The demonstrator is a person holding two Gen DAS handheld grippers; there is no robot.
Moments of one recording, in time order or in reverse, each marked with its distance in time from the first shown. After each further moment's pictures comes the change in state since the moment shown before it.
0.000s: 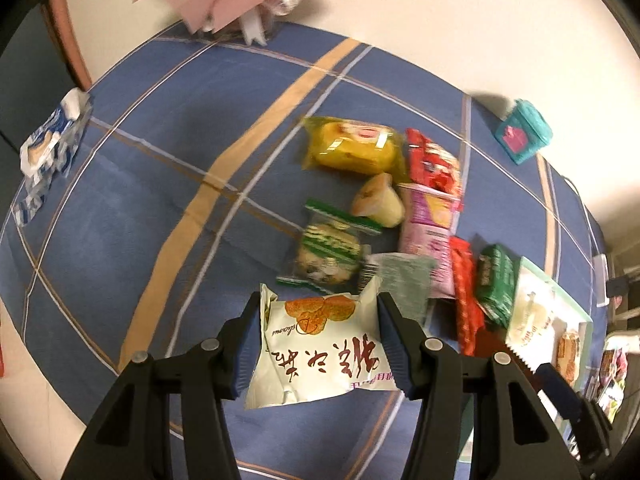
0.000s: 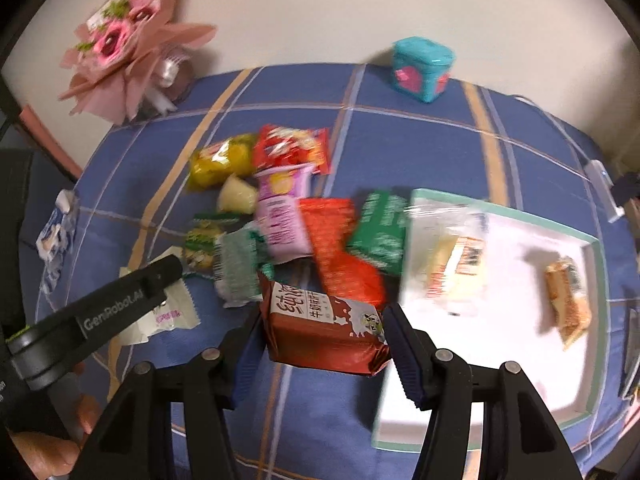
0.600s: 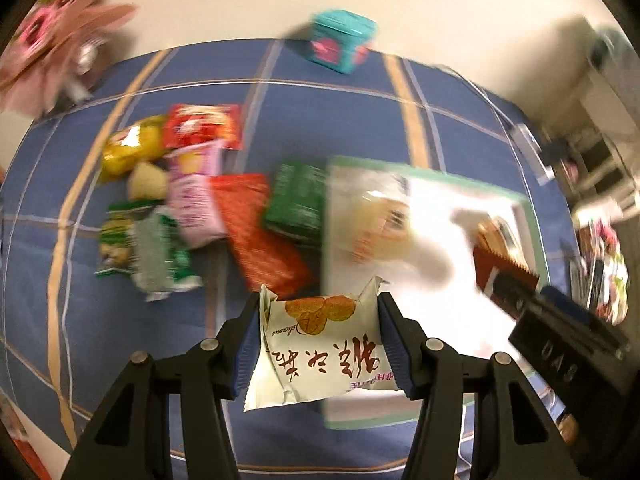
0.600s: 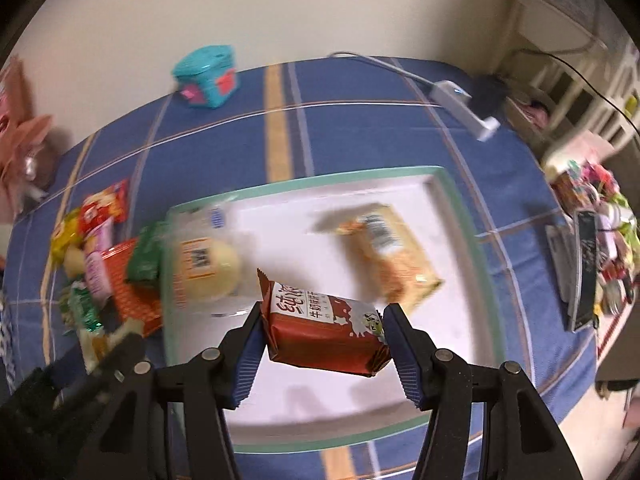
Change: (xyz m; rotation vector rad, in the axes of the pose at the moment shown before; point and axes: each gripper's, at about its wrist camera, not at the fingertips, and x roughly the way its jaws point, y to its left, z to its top) left arm -0.004 -0.170 -0.070 0.403 0.058 -0.132; right arm -0.024 -0.173 -0.025 0.334 0.011 -0.247
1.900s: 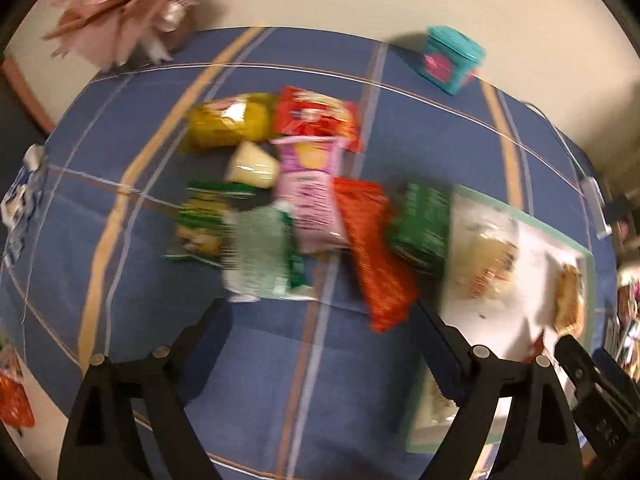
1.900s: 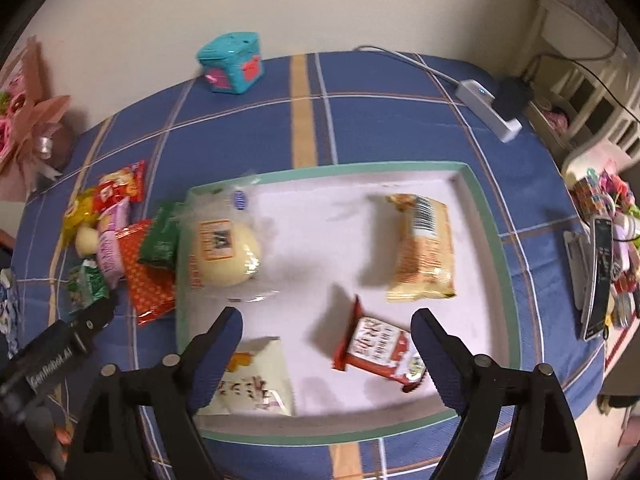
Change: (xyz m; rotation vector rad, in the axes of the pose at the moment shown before) left arm 0.004 0.082 0.008 -0.224 -0.014 0.161; right arm 0.004 0.022 -0.009 -0.082 0.010 0.059
